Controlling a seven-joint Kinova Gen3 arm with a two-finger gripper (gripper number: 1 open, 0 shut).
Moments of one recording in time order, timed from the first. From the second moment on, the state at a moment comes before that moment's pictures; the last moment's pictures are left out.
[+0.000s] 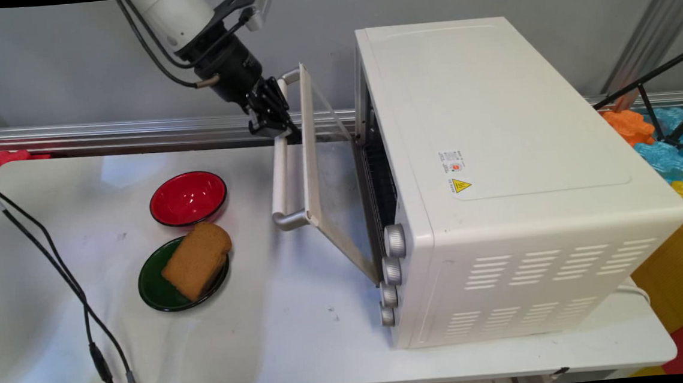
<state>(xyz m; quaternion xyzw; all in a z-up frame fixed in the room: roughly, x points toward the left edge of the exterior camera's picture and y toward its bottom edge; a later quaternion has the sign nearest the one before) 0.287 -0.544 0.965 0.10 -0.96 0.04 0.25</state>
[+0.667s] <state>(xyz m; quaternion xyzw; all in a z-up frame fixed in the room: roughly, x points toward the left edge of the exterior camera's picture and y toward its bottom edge) 0.346 -0.535 0.928 0.09 -0.96 0.01 0.26</state>
